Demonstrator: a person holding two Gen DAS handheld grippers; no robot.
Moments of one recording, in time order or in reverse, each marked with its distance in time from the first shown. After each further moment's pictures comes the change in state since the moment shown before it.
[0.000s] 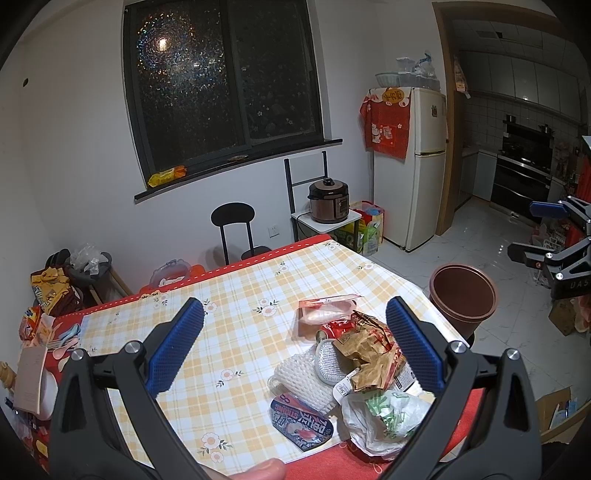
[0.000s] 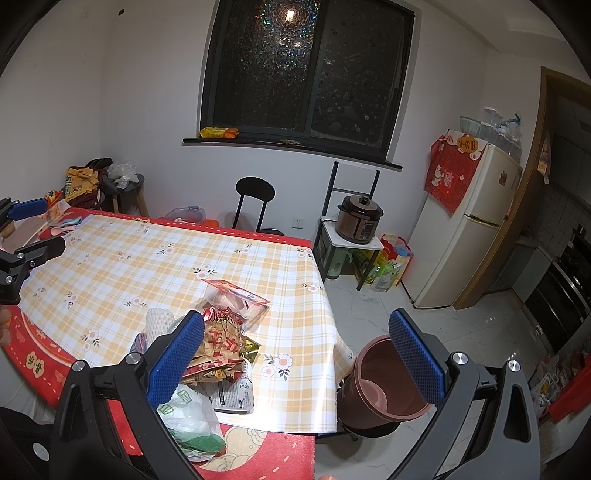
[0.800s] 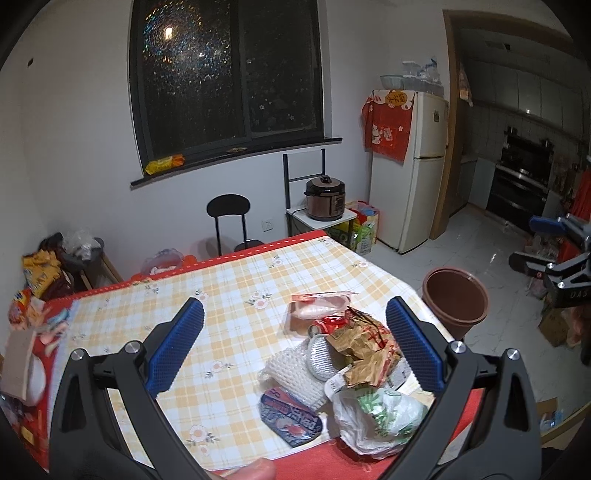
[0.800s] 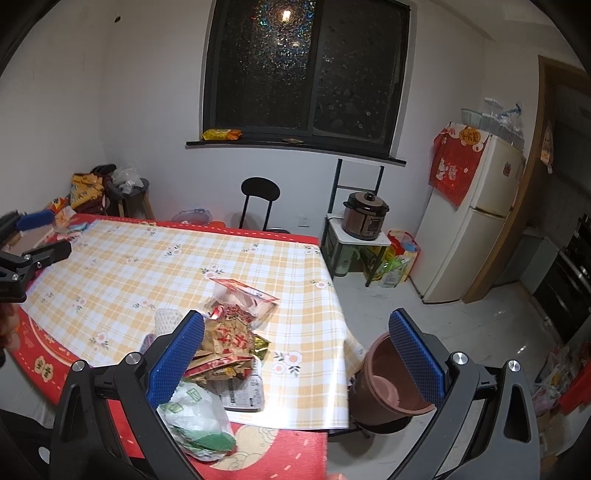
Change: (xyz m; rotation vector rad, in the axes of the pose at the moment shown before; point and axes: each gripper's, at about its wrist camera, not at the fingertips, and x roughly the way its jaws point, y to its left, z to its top) left arm 0.003 0.005 -0.018 -0.070 0.013 -0.050; right arm 0.000 -0.003 -0.007 0.044 -0.004 0.042
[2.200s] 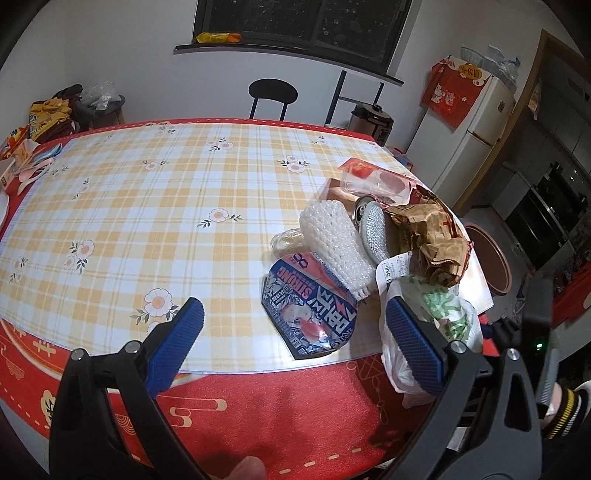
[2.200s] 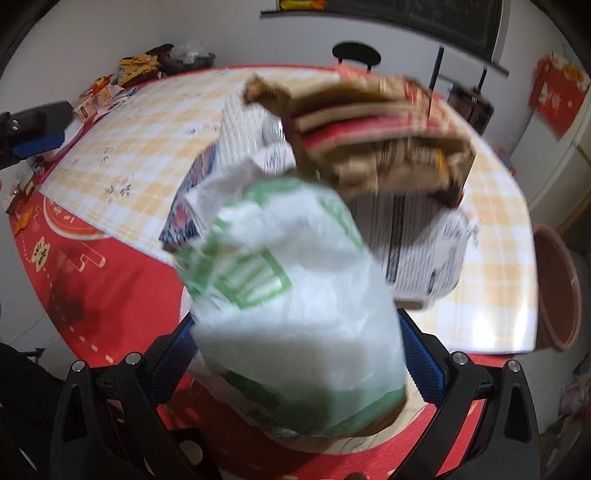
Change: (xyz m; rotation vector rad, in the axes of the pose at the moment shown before) left arm 0.083 0.069 -0.167 -0.346 0.300 0.017; right arm 0.176 0.143 -0.203 -0.103 0.457 0.276
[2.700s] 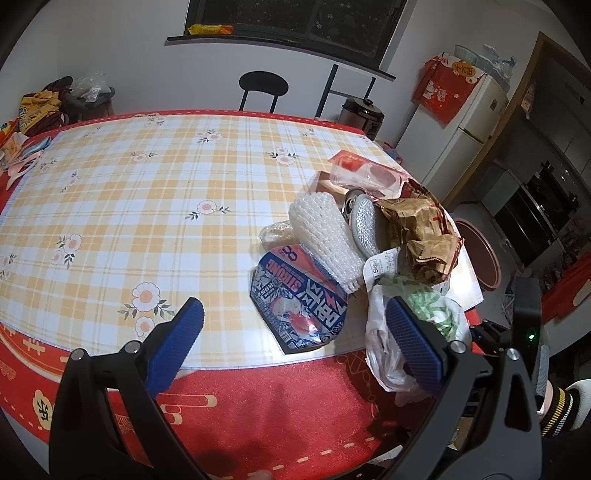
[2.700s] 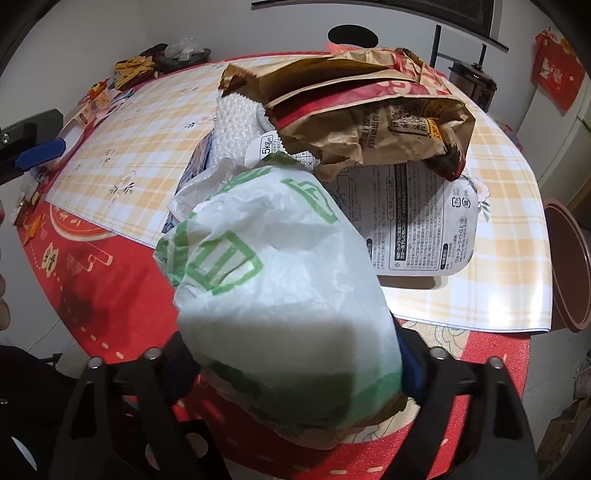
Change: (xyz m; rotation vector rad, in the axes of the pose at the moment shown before) left arm 0.007 -0.001 -0.002 -0.002 0.034 -0.047; right arm 0.001 -0.009 -0.003 0.053 0.037 0.058
